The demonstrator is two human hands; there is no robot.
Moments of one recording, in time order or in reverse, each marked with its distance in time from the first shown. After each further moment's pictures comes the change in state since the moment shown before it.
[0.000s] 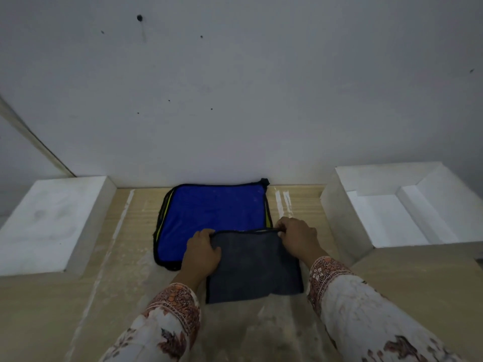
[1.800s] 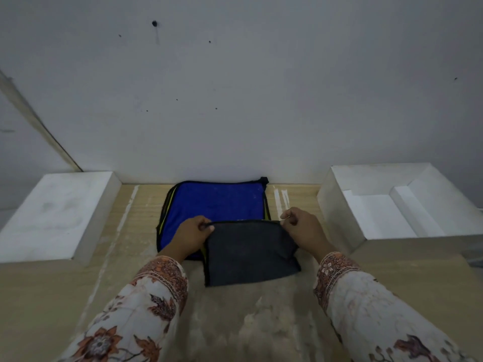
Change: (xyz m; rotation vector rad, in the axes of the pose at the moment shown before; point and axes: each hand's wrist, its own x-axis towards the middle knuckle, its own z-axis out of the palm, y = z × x) left_hand 0.010 0.001 -0.043 -0.115 -0.094 0.026; right_hand -0.012 0.012 -0.016 0.393 0.129 -0.026
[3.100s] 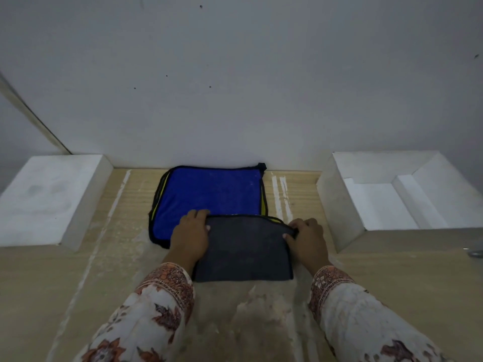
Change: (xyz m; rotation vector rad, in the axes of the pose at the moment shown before) left_hand -0.018 -0.005 0.039 0.455 0.189 0.088; right_hand -0.030 0.047 0.026 -0.273 0.031 0.143
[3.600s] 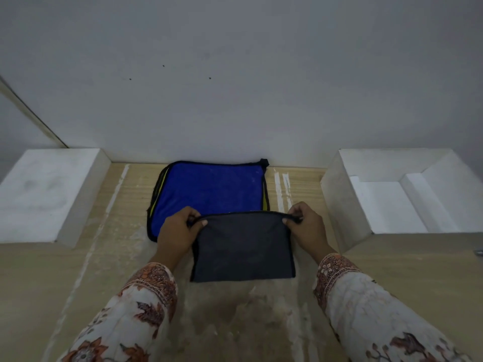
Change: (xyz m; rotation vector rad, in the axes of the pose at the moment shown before) left_hand 0.008 -0.027 0.000 -0.396 0.127 -0.063; right_hand 0.026 -0.010 -0.009 0.448 0.036 -0.050
